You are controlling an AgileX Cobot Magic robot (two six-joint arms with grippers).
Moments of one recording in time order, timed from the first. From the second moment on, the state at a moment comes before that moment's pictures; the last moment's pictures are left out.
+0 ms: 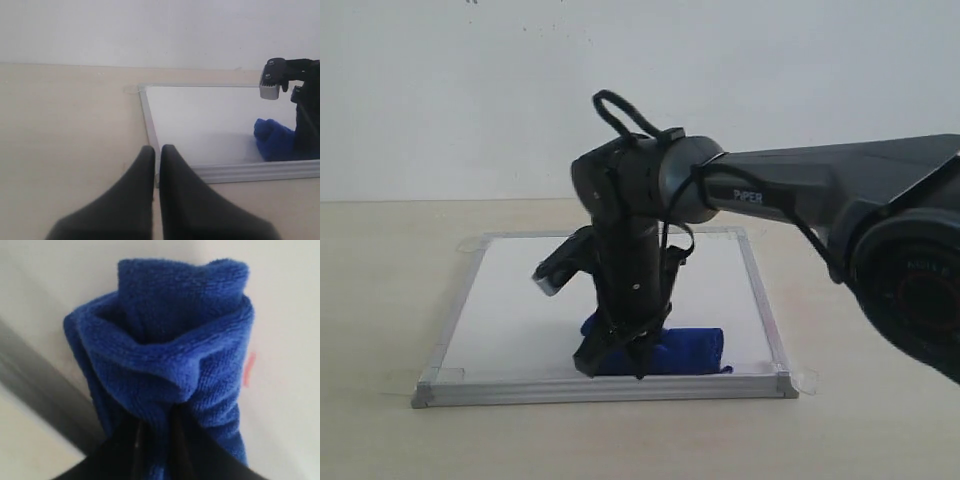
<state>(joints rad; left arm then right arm) 0.01 0.00 0.00 -0.09 0.29 0.00 0.73 2.34 -1.90 -0.08 1.19 -0.25</state>
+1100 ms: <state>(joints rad) 0.01 0.00 0.00 -0.09 0.29 0.00 0.67 2.34 -1.90 -0.18 1.08 -0.07</state>
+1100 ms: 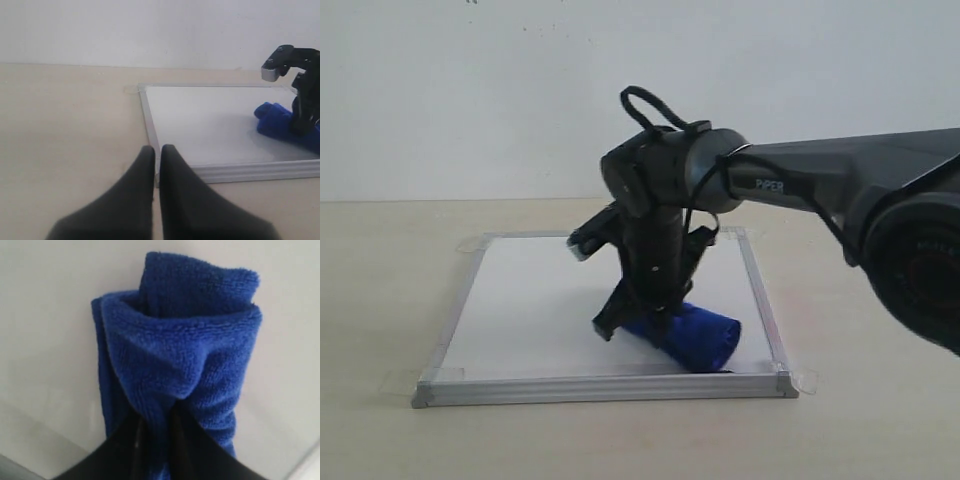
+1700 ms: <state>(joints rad) 0.01 0.00 0.00 -0.09 0.29 0.00 0.60 2.38 -1.90 -0.54 1.18 0.13</state>
